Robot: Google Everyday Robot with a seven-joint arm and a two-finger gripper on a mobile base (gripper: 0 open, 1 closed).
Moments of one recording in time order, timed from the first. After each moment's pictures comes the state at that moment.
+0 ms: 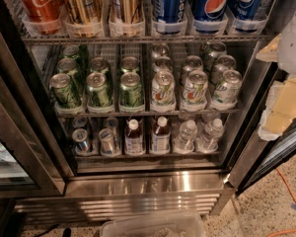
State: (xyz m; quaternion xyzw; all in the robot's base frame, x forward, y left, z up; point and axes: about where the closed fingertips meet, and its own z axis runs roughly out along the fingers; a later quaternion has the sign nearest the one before) arm 0.438 -0.217 0.976 -0.60 0.78 -0.03 0.16
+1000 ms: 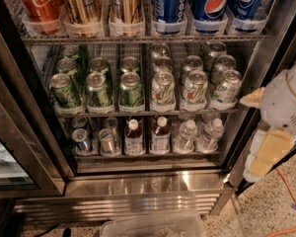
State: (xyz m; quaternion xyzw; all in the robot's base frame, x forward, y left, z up) arm 0.417 -0.207 0.887 -0.61 0.77 0.03 0.16
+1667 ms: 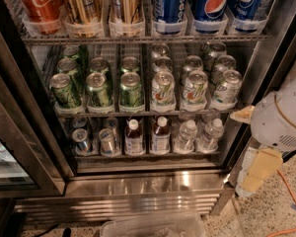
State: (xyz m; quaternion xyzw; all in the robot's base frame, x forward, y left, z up) arm 0.404 -0.197 0.848 -0.62 0.76 0.06 0.17
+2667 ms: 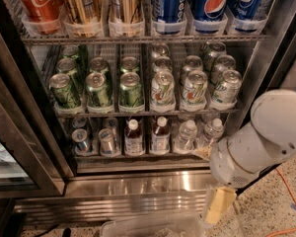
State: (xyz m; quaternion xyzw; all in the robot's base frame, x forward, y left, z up) arm 0.384 -0.136 0.740 -0.66 0.72 0.14 0.17
